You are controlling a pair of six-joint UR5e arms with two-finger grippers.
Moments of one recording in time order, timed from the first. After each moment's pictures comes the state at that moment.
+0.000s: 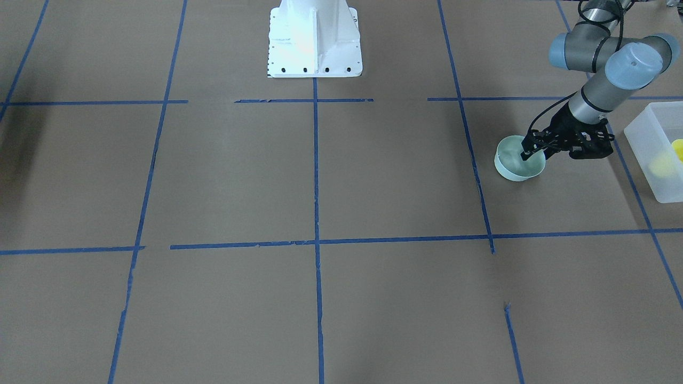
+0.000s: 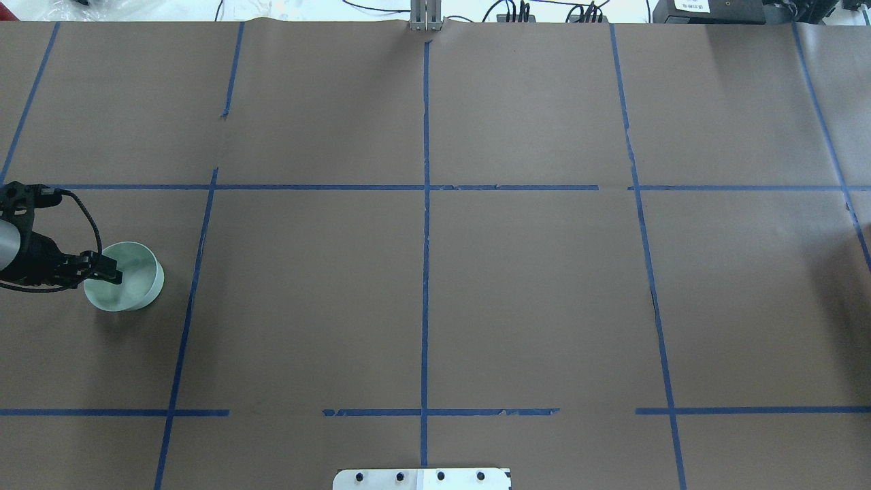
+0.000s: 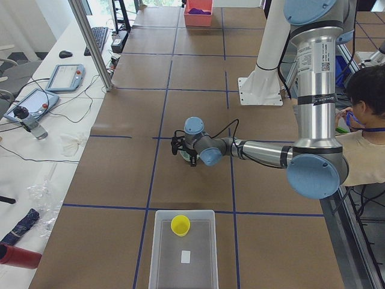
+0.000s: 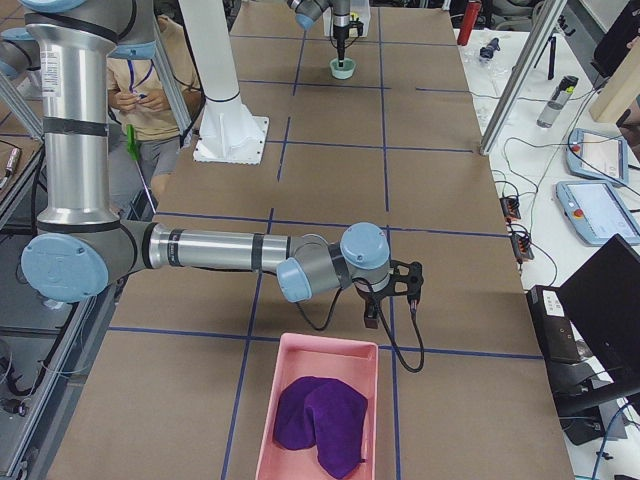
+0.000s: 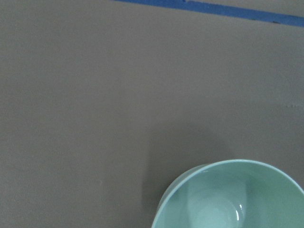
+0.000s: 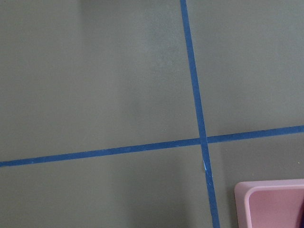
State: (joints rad) left arm -0.84 -1.47 -1.68 -2.29 -2.15 -1.05; right arm 1.51 -1.61 1.59 -1.16 2.42 0.46
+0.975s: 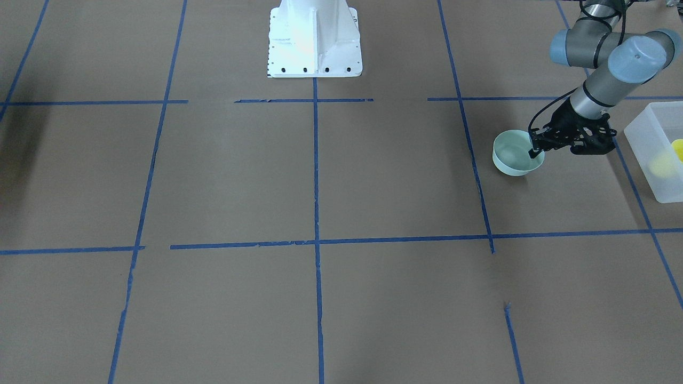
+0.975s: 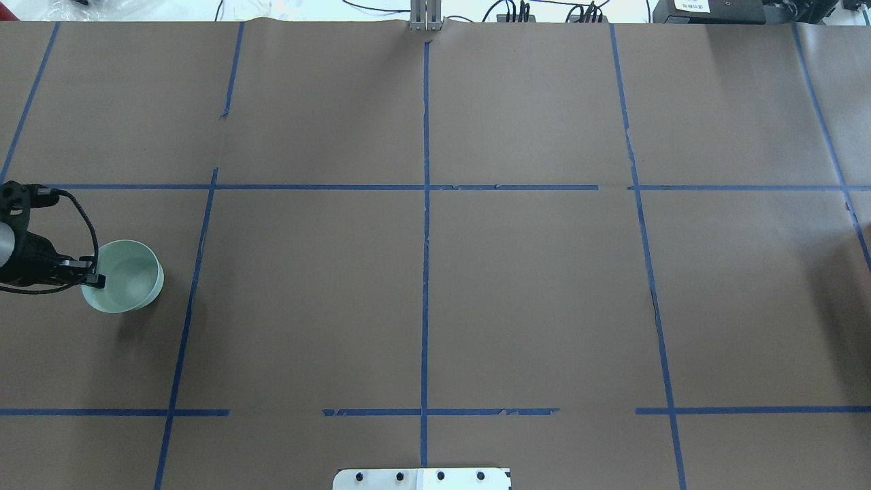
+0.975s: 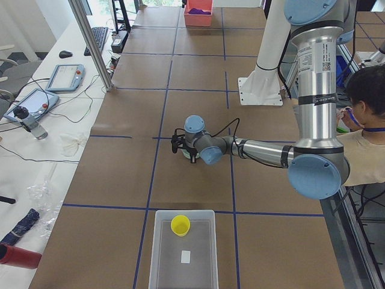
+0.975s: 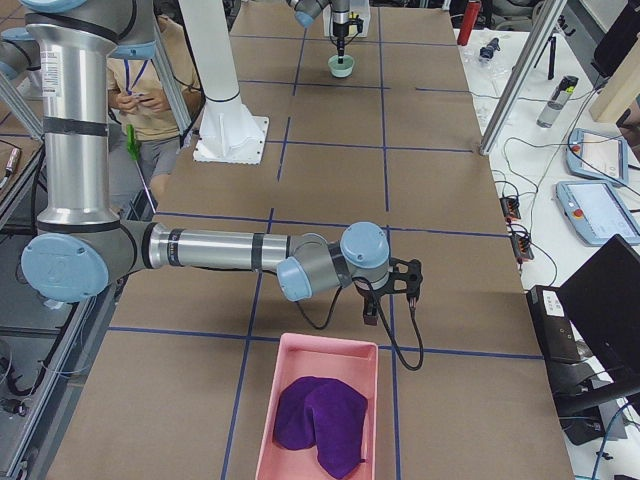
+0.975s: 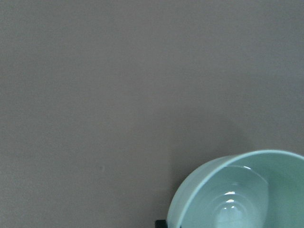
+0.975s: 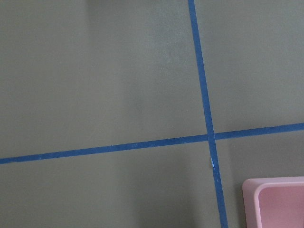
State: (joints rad) left arm -0.87 -1.43 -1.76 -2.29 -2.16 -1.02; right arm 1.51 -1.61 1.59 -1.16 2.44 0.46
